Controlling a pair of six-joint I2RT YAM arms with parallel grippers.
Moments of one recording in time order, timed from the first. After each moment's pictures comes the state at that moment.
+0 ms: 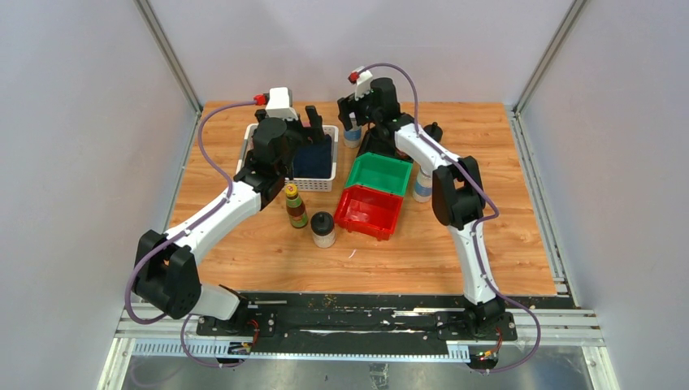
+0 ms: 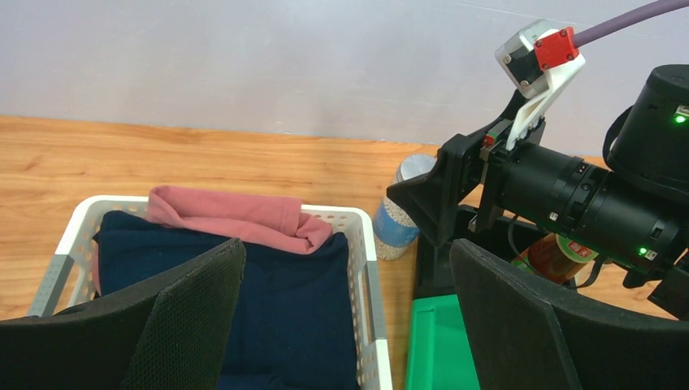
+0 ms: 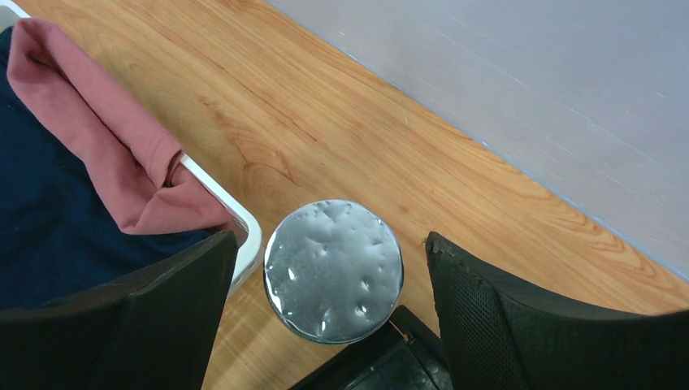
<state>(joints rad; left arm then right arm) -0.47 1.40 1.06 0.30 -0.35 -0.22 0.45 2.33 2.06 -0.01 -0.22 -0.12</state>
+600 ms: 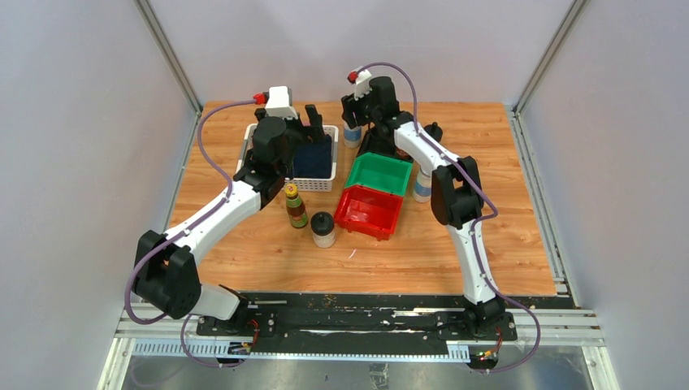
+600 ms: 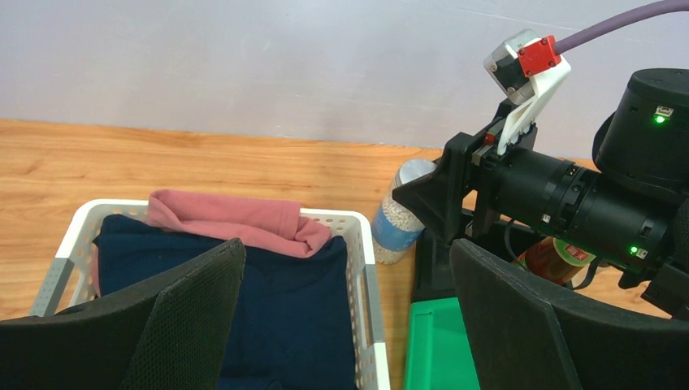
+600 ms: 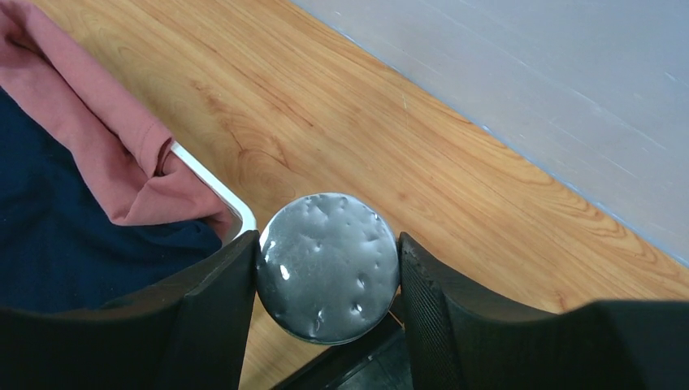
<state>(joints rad) -0.47 1.40 1.07 0.30 -0.35 -0.22 0.45 2.36 2.11 -0.09 -0.20 -0.13</state>
